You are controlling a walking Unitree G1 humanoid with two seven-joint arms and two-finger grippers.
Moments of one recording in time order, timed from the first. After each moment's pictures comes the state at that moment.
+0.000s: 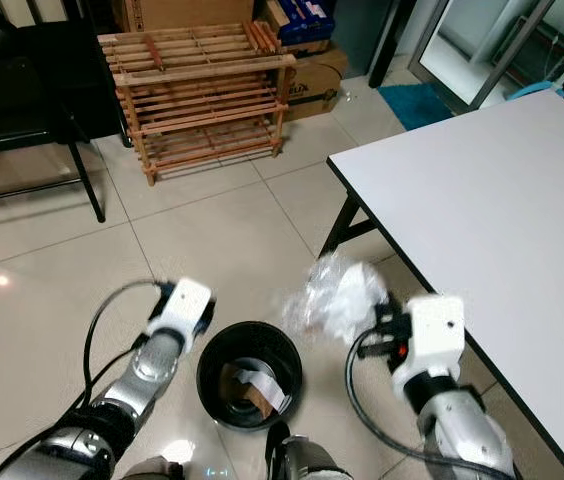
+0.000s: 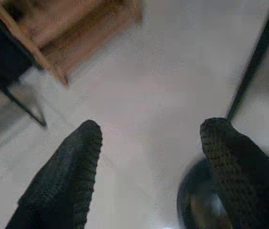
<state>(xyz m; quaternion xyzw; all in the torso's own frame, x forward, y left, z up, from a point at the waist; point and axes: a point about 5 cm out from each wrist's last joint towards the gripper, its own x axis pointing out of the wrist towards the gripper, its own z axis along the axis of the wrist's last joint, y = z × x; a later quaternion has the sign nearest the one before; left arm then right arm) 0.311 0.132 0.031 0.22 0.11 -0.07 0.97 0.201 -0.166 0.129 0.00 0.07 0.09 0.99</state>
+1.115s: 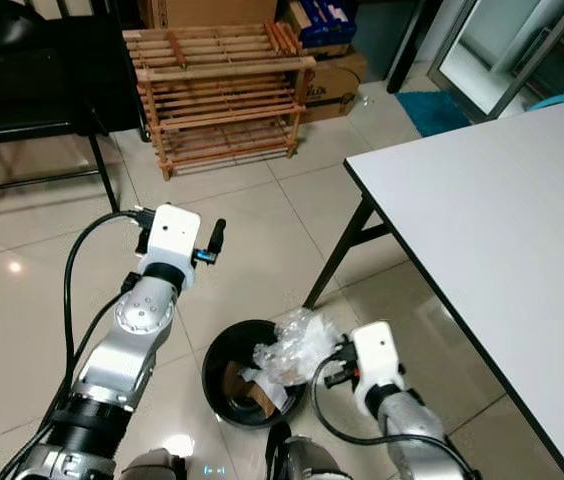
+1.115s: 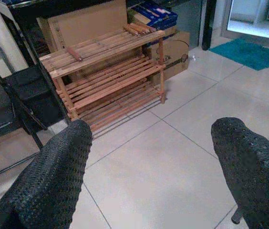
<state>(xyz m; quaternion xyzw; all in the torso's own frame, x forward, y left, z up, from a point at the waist) 0.322 0.119 0.134 0.15 -0.01 -0.05 0.99 0.228 -0.145 0.016 -0.03 0.20 0.19 0.96</state>
